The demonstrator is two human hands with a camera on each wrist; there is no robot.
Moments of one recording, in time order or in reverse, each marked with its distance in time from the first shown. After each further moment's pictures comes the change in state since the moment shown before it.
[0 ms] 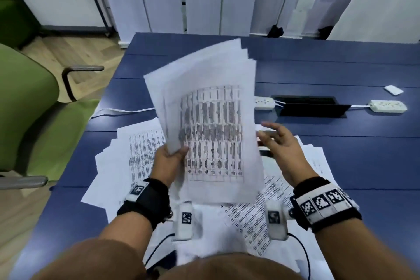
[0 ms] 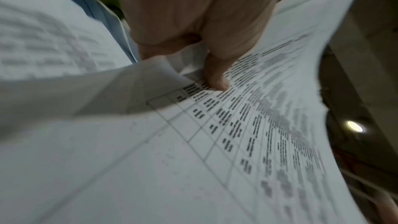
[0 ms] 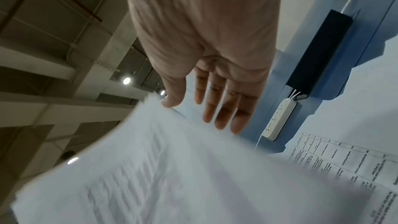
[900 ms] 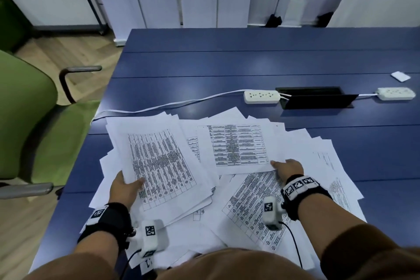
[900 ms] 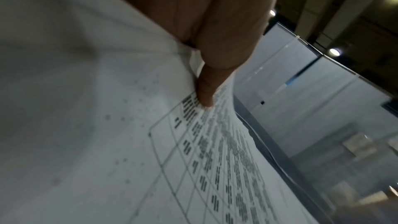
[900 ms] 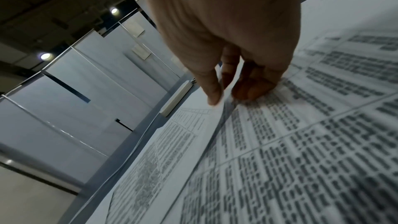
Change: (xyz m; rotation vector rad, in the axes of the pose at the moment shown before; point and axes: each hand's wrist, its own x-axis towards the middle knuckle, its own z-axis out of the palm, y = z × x) left_hand 0.032 -0.086 -0.130 0.165 0.211 -0.150; right_hand 0.044 0.139 -0.033 -0.389 0.436 0.587
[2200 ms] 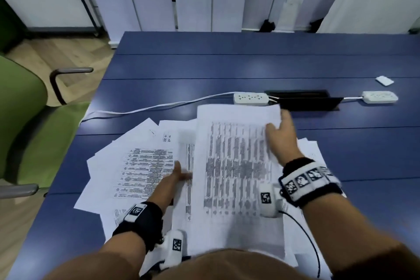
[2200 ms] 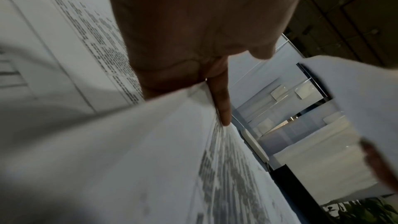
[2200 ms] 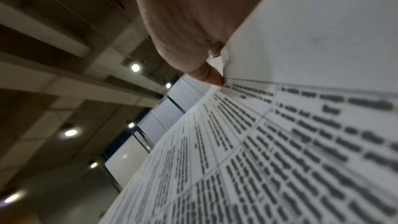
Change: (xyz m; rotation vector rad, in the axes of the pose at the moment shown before) left_hand -0.076 0.036 0.100 0.093 -0.567 -0.091; right_hand -0.084 -0.105 -0.043 0.202 -0.035 -0.698
